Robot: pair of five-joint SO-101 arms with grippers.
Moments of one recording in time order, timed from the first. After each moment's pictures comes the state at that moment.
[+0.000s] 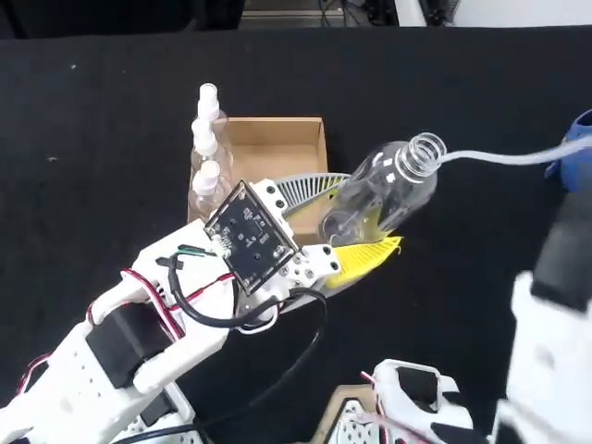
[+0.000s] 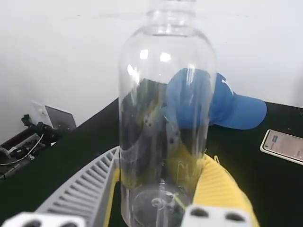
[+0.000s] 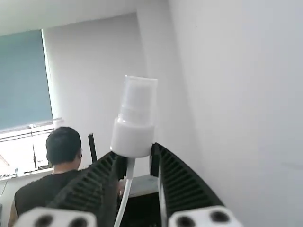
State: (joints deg) left arm 46.2 -56.3 24.9 44.8 -10.1; right arm 11.0 -35.2 -64.5 82.5 -16.1
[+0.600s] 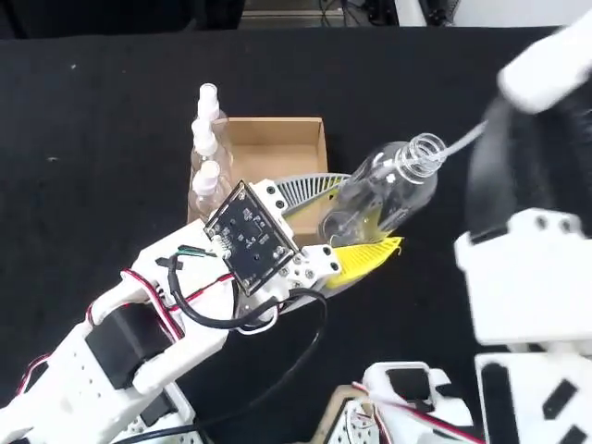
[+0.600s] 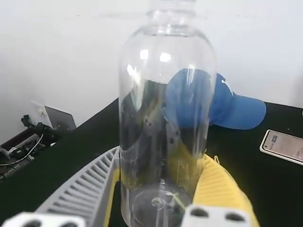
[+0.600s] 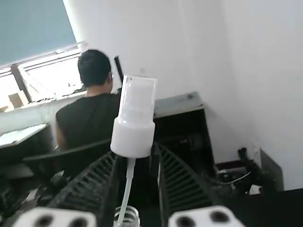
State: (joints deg) left arm 46.2 -56.3 24.9 44.8 -10.1; right arm -2.2 -35.0 -54.9 92.4 -16.1
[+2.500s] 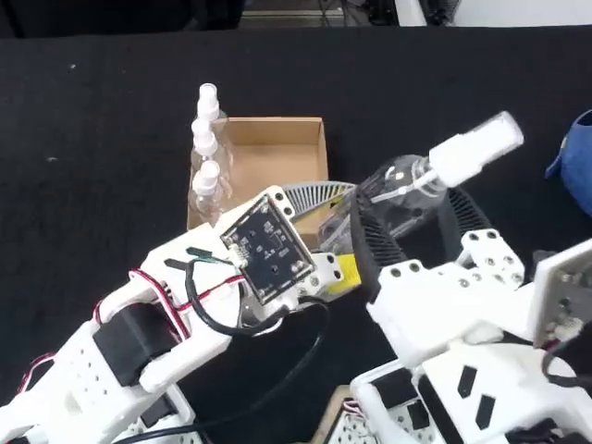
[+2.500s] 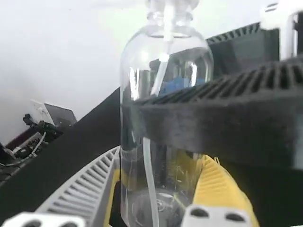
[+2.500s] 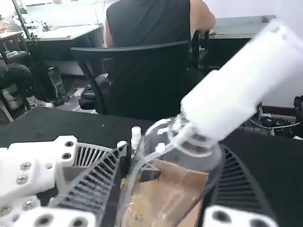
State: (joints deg) left arm 47.5 -56.3 27.5 44.8 -14.2; right arm -21.5 -67.6 6.3 80.5 -7.7
